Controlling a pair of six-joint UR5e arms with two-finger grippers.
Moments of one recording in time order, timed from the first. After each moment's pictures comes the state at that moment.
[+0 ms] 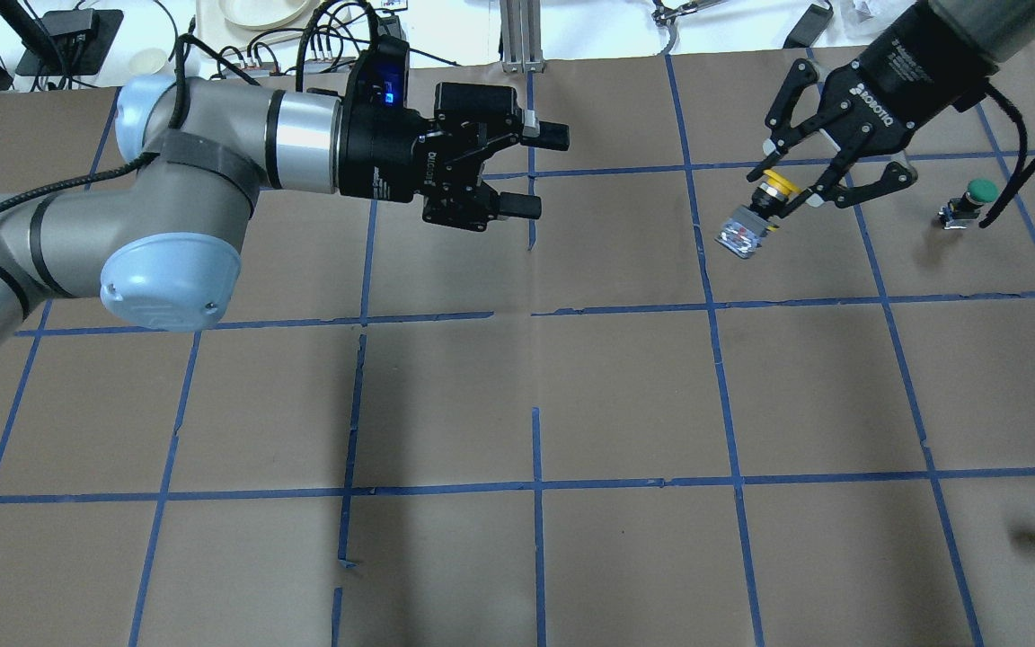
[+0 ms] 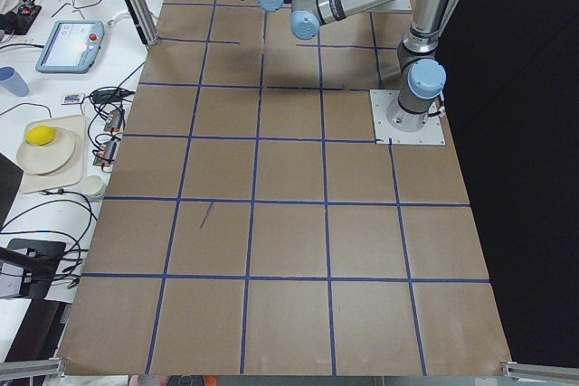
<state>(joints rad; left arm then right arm) -1.60 -1.69 -1.83 -1.12 0.34 -0.08 1.32 -1.43 1.48 -1.30 -1.14 0.50</state>
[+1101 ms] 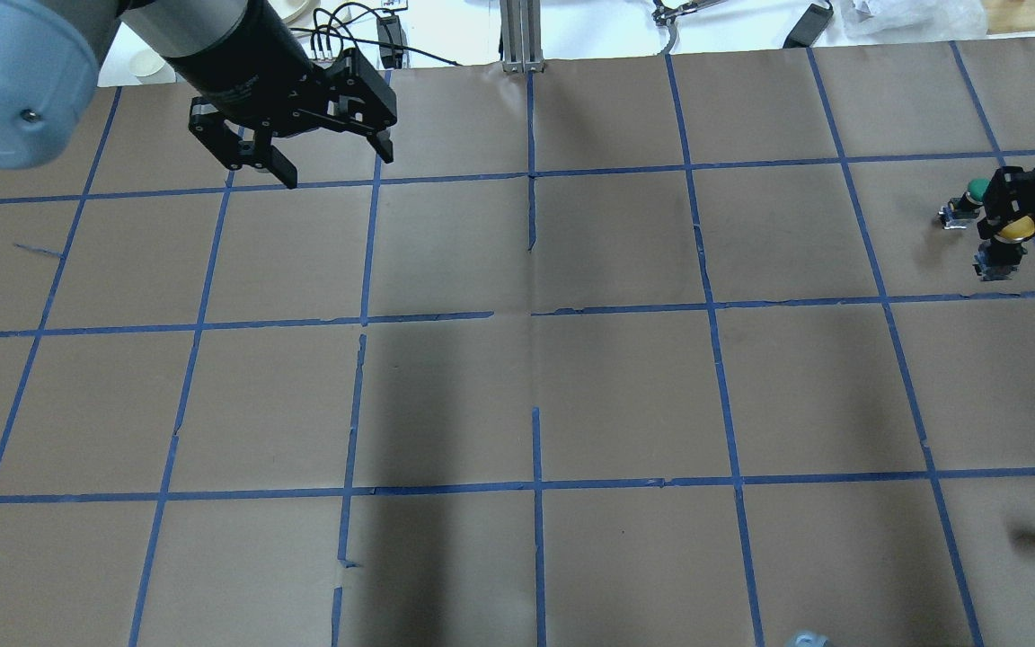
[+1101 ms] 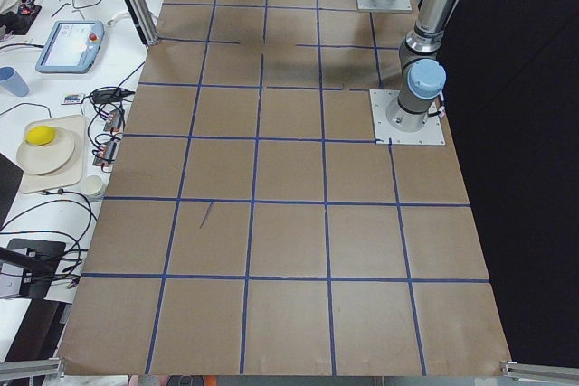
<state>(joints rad) -1.63 -1.64 -1.46 -1.55 1.44 -0.15 0.98 -1.42 1.80 -2.01 -1.49 -0.55</state>
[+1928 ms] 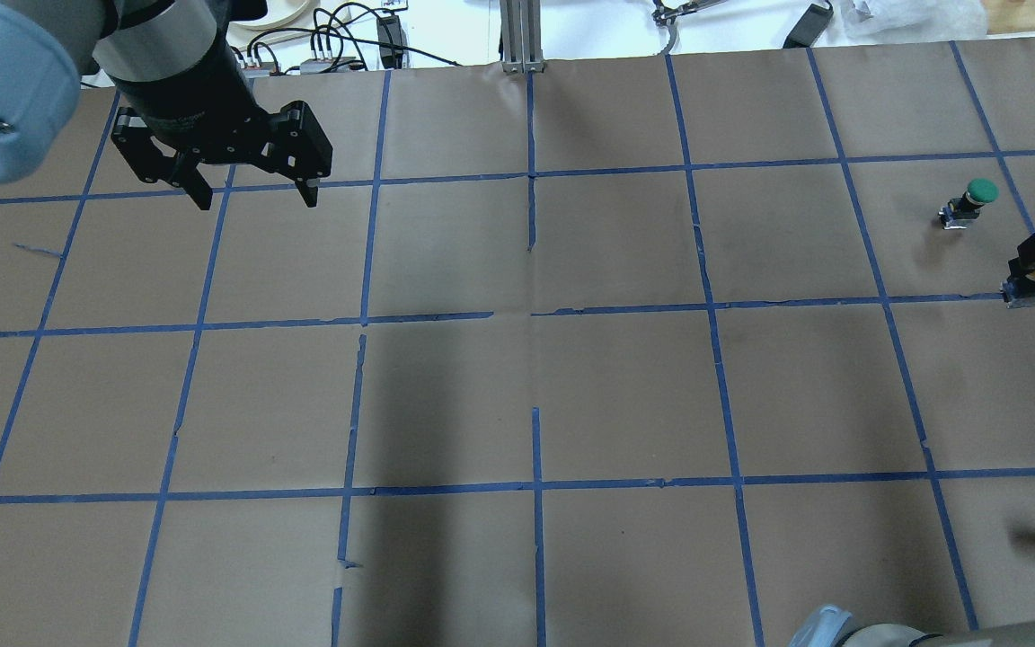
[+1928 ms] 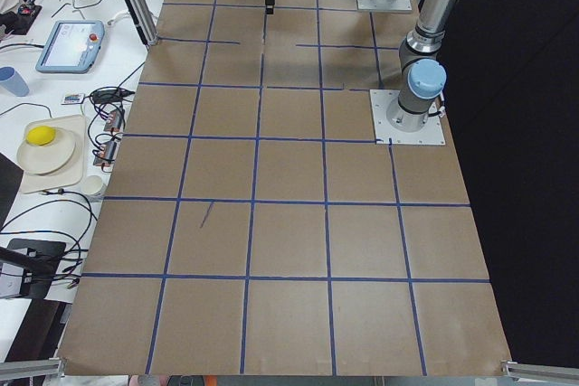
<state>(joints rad) -1.63 -1.61 -1.49 -1.60 1.63 -0.08 0.84 -1.41 1.96 -2.24 -1.37 -0.72</state>
